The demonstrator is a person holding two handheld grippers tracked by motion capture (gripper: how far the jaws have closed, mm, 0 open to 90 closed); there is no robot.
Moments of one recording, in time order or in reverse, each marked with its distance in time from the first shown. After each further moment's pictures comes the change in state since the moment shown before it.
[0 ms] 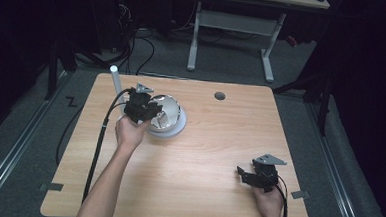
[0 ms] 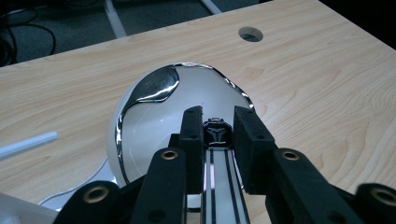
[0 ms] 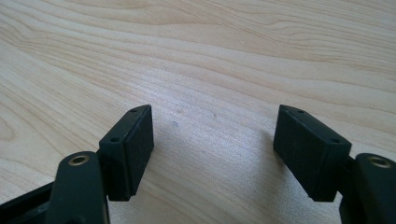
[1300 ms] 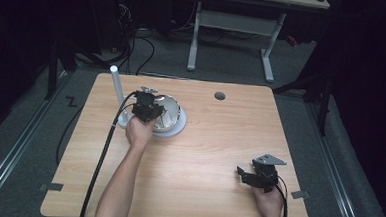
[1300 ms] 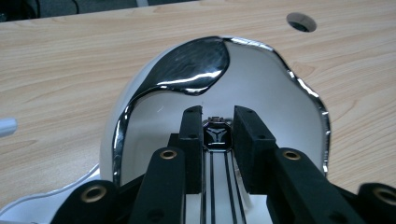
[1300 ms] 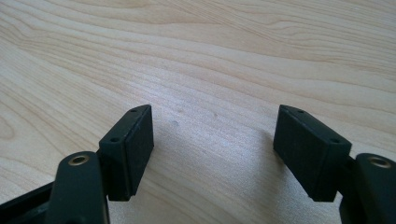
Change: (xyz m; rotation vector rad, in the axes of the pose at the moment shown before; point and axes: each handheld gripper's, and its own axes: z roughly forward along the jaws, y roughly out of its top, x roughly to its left) left arm 0.013 -0.012 0.059 0.046 0.102 -0.116; right arm 0.000 0.000 0.000 0.000 0.000 -0.010
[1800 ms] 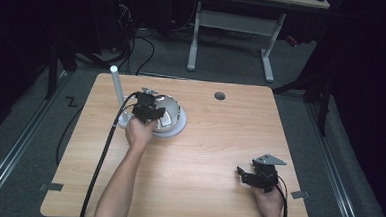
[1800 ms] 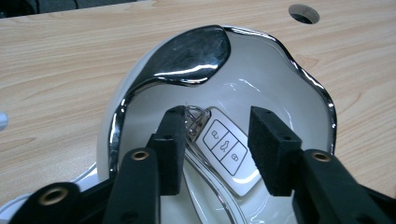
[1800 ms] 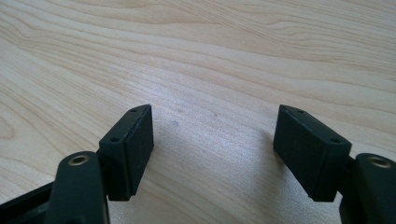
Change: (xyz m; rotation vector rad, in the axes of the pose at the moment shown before) left arm -0.001 -0.002 0.002 0.011 -0.003 0.020; right arm 0.000 0.000 0.000 0.000 -0.001 -0.001
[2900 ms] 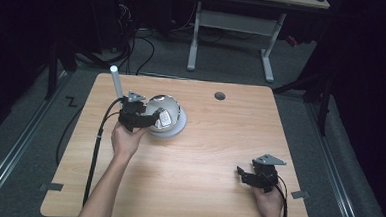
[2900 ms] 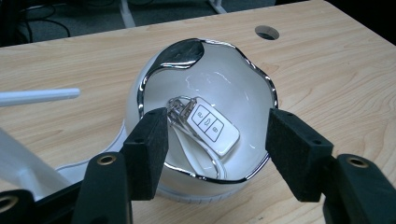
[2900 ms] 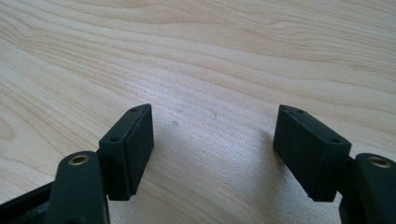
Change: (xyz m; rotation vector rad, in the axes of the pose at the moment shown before) left arm 0.005 -0.020 -0.065 -0.098 -0.063 0.034; right arm 0.001 0.000 0.000 0.002 -0.004 0.006
